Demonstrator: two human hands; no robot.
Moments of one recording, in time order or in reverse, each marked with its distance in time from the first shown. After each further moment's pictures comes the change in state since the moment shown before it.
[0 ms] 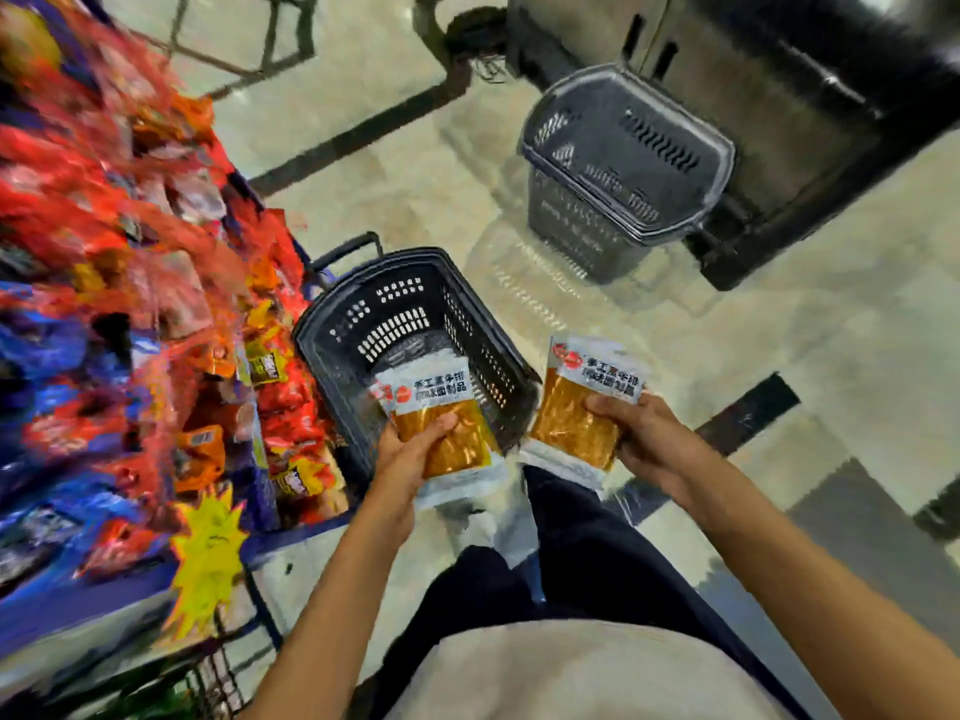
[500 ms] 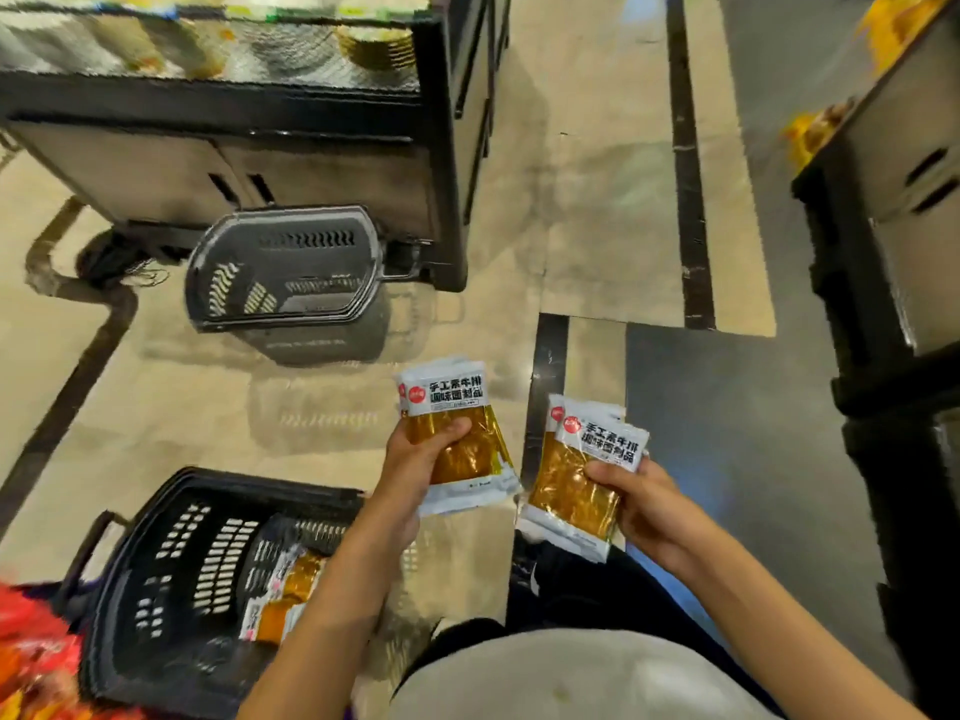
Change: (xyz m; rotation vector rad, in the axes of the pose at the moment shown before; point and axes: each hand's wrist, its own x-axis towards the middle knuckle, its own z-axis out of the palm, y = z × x) left_hand -0.077 -0.027 0.231 0.561 -0.754 0.011; right_hand -0.158 0.071 -0.174 0.625 0.476 -0.252
